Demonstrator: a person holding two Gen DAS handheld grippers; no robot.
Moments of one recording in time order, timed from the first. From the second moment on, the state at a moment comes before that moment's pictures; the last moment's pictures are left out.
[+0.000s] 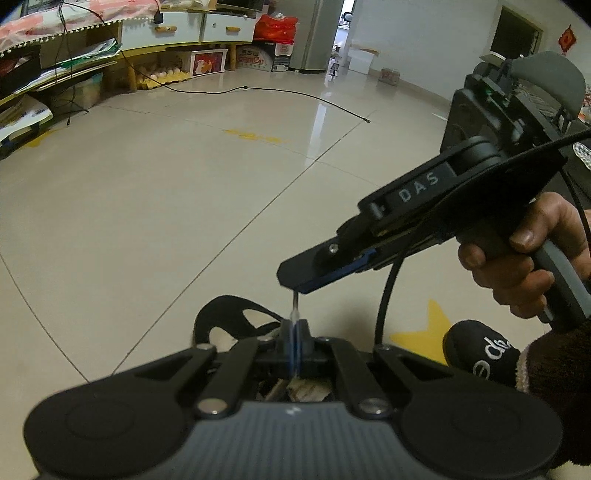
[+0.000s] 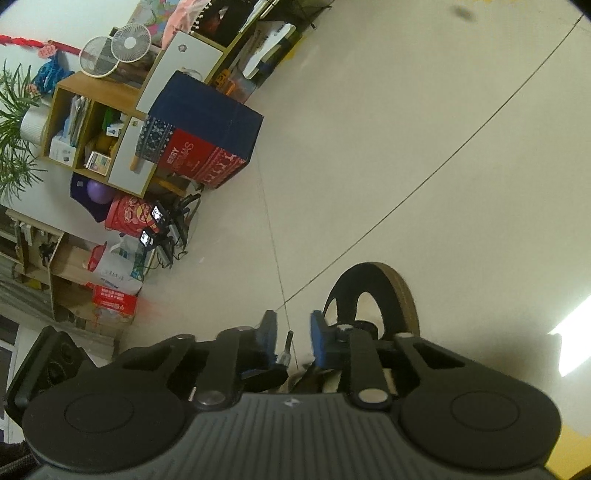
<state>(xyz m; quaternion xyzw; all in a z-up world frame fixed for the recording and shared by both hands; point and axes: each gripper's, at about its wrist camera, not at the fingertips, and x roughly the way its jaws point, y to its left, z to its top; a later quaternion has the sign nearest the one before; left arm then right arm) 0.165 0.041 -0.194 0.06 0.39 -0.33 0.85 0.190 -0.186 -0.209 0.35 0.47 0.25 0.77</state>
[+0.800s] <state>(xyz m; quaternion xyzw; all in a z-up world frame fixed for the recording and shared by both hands) 0.180 0.056 -0.196 -0.03 0.42 -0.32 0.85 0.191 -0.193 -0.220 0.44 0.48 0.25 0.72</state>
